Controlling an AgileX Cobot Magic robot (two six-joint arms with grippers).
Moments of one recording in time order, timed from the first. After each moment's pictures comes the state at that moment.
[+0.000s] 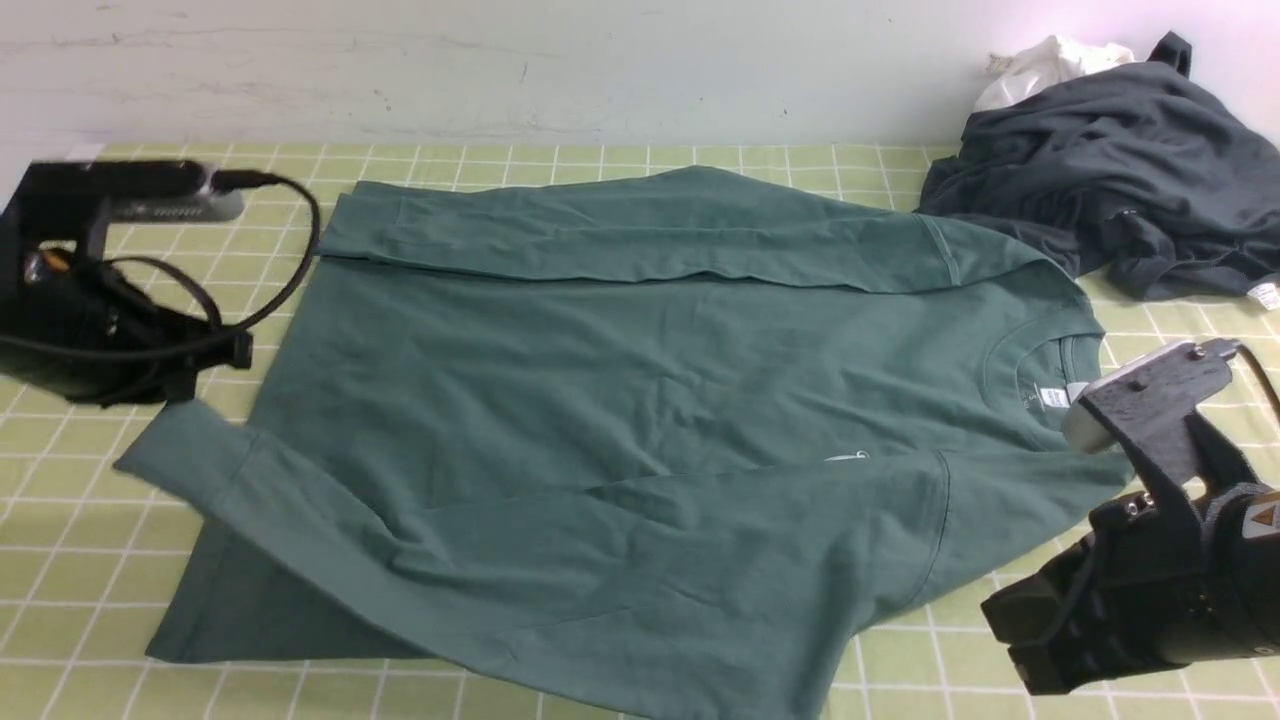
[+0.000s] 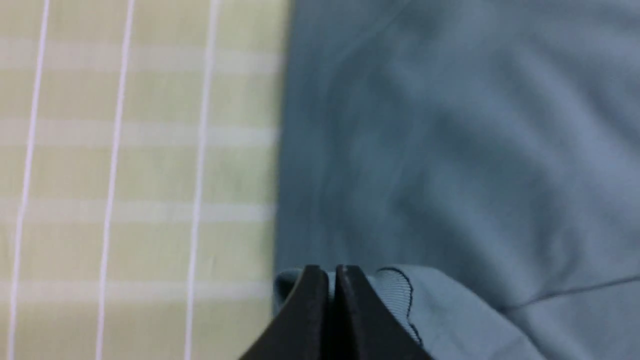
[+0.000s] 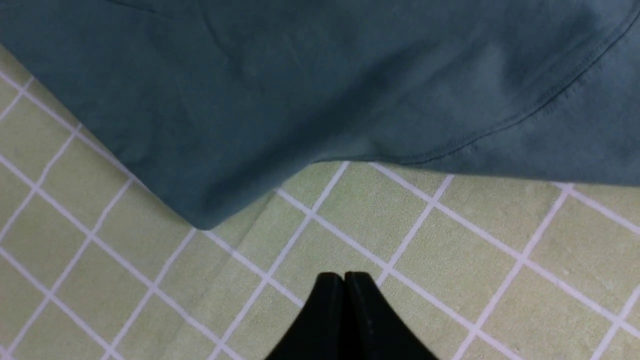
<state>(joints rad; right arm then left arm) 0.32 1.20 -0.67 0.47 0.71 -0.52 0.03 1.52 -1.08 -0.12 0.58 0.14</state>
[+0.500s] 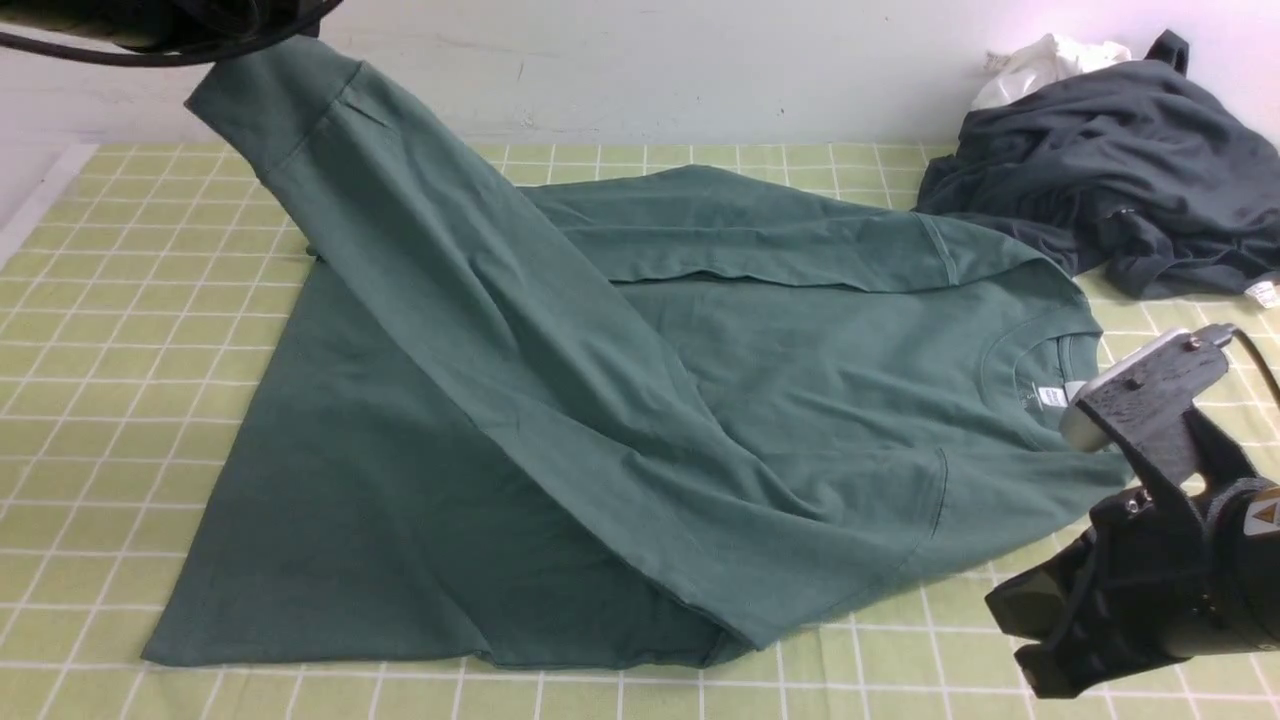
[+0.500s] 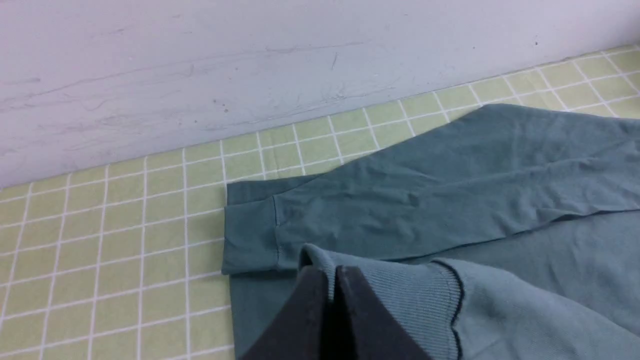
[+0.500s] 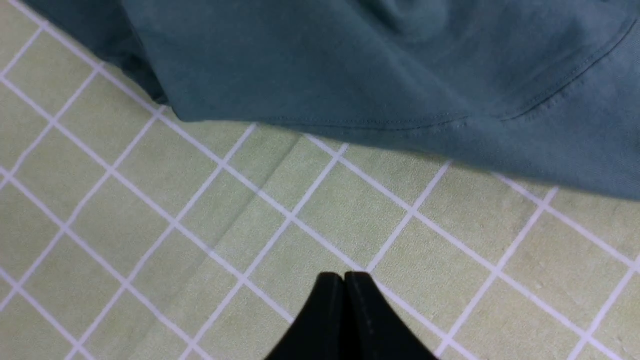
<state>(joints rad) 0.32 1.20 -0.67 0.45 0.70 -0.57 -0.07 1.54 -1.49 -0.13 0.56 0.20</state>
